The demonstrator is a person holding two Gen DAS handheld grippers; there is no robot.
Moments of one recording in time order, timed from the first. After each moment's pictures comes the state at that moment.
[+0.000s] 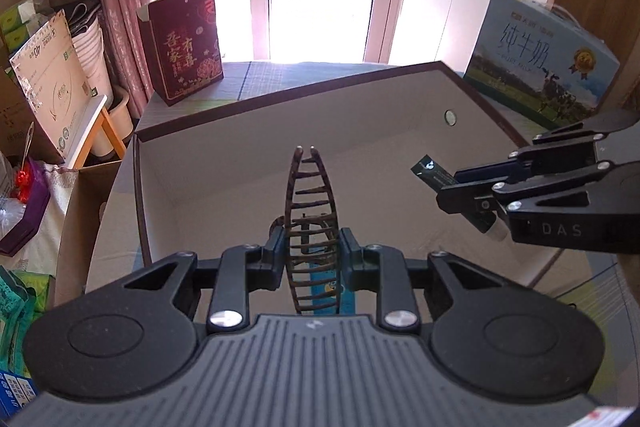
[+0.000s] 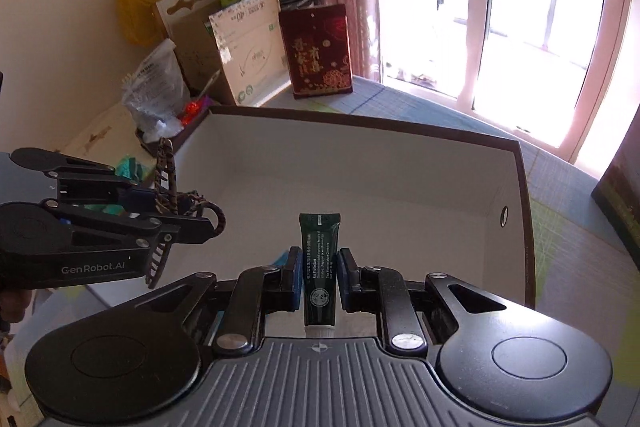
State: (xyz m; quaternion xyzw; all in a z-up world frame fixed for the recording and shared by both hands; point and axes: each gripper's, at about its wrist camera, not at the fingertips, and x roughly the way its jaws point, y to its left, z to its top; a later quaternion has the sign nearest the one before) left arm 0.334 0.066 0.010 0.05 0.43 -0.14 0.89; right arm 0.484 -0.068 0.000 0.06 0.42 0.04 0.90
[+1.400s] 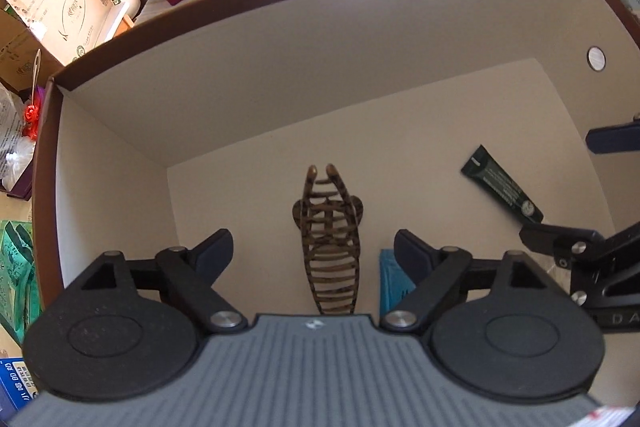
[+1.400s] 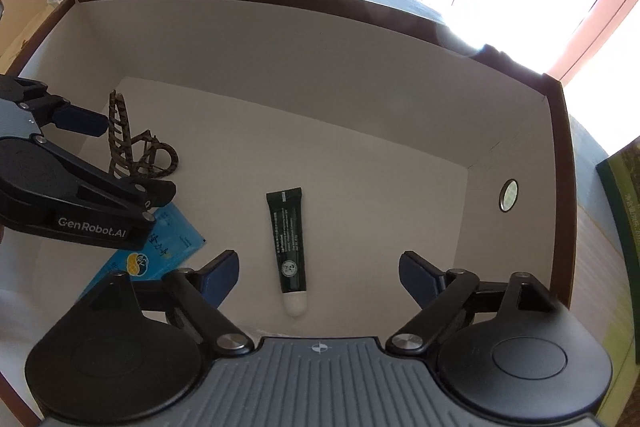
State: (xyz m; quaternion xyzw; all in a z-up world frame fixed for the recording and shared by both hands) left arm 0.440 0.057 -0.080 0.08 0.57 -0.05 0.81; right arm 0.560 -0.107 -0.068 0.00 0.57 -0.01 0.82
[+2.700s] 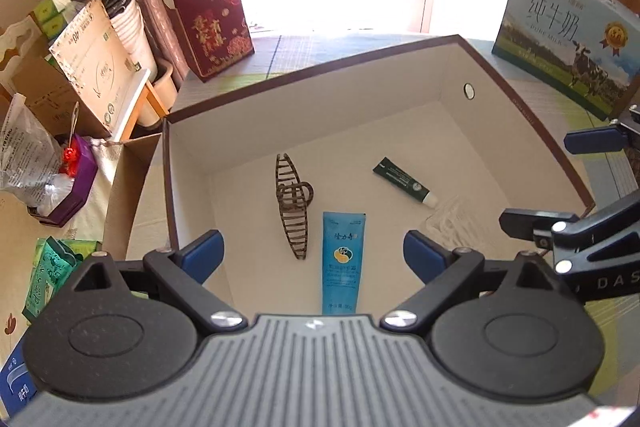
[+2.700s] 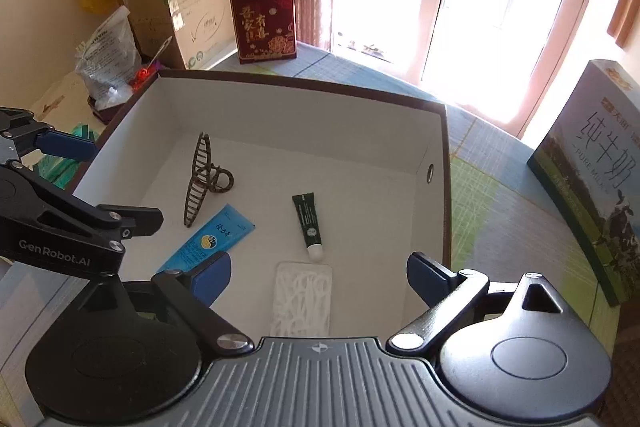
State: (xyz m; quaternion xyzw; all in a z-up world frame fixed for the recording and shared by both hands) left arm 0.305 0.036 0.049 0.09 0.47 -0.06 0.88; right arm 0.441 -0.079 0.027 0.03 0.46 -0.03 0.89
